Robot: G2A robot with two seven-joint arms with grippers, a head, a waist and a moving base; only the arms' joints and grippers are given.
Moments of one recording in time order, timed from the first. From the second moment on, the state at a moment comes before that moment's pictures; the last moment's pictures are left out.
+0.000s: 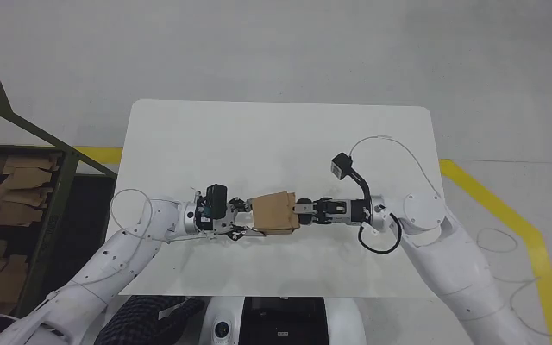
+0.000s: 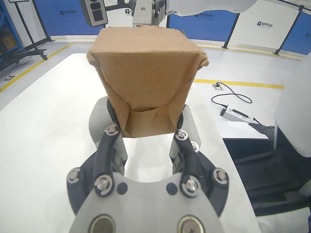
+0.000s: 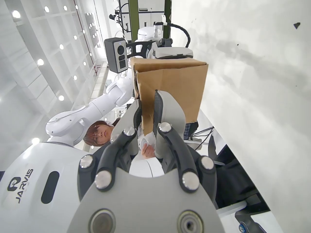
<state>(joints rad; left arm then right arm) 1.19 -0.87 -0.93 -1.40 1.58 -0.96 0.77 -1.17 -1.07 1.06 -1.64 0.37 -0.01 1.07</state>
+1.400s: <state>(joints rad) 1.18 -0.87 -0.94 -1.37 1.54 -0.99 0.76 -1.29 -1.05 1.13 -1.80 0.30 0.01 1.02</state>
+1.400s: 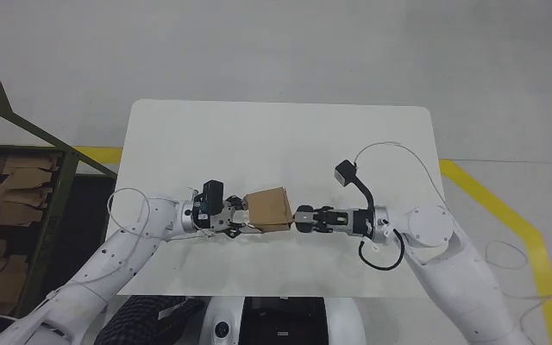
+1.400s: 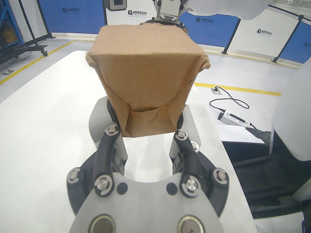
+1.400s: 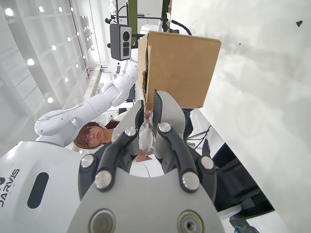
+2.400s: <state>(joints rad) 1.19 -0.88 -0.95 -1.38 1.53 -1.00 0.74 -1.25 -1.05 1.10 -1.77 0.33 -0.01 1.03</state>
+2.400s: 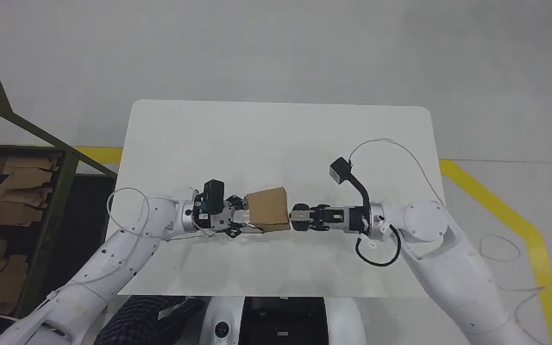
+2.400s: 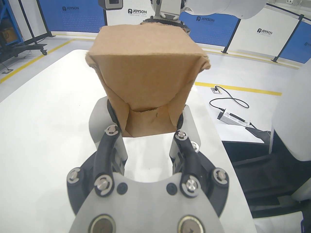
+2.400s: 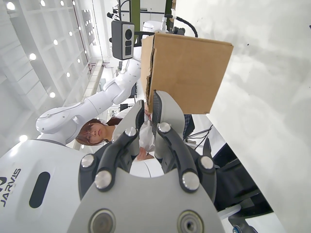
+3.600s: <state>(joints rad) 1.06 -0.93 -0.86 -1.13 1.54 -0.97 0.58 -1.26 -1.05 1.13 -1.65 0.38 -0.09 1.00</state>
